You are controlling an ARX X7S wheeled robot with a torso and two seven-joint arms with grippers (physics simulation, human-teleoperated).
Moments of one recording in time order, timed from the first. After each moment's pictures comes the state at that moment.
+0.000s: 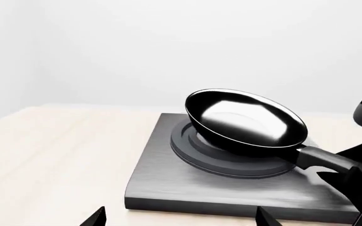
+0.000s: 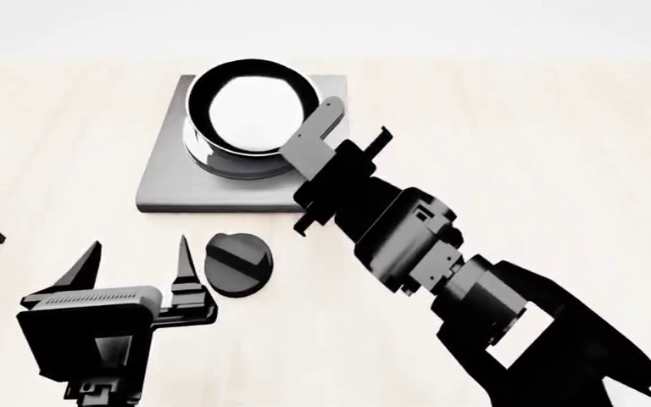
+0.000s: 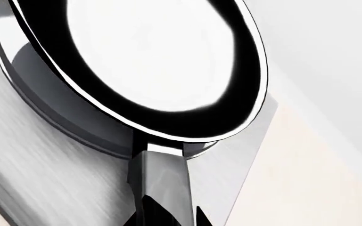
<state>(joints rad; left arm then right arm) -0.03 -0.39 0.14 0.50 -0.37 -0.21 -0.38 1.27 0.04 -1.09 0.70 0.40 0.60 0.09</state>
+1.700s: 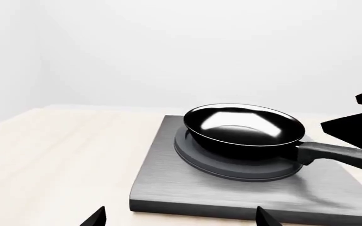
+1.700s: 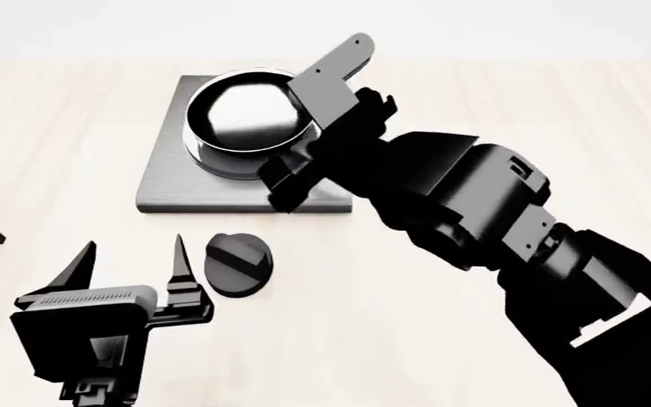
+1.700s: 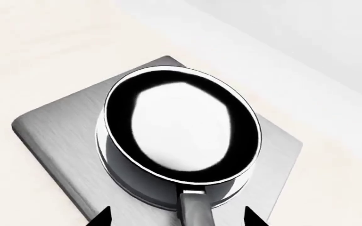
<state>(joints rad) -0.03 -0.41 0.14 0.50 -0.38 -0.20 -0.41 1.36 0.23 -0.98 0.24 0.85 0.79 0.14</state>
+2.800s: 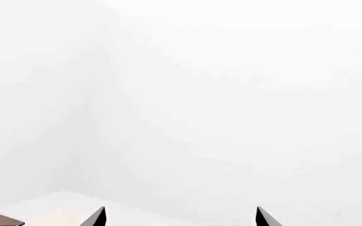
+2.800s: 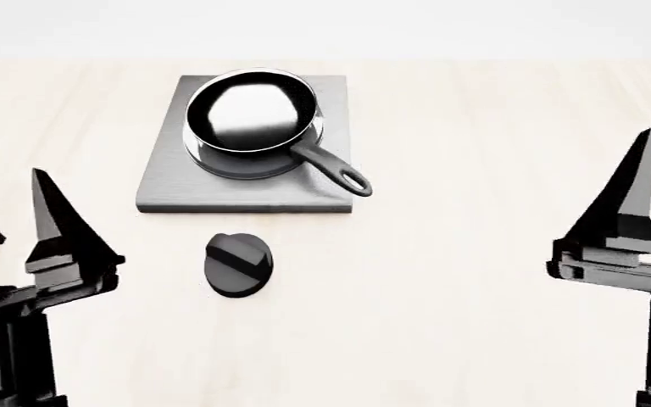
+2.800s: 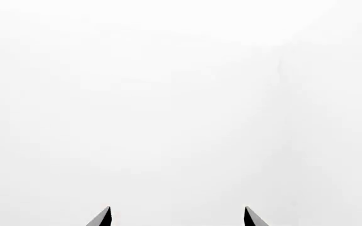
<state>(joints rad) 0.00 -0.37 -0.02 0.63 -0.37 0.14 -0.44 0.12 1.02 -0.31 -0.75 0.44 -0.19 0.98</state>
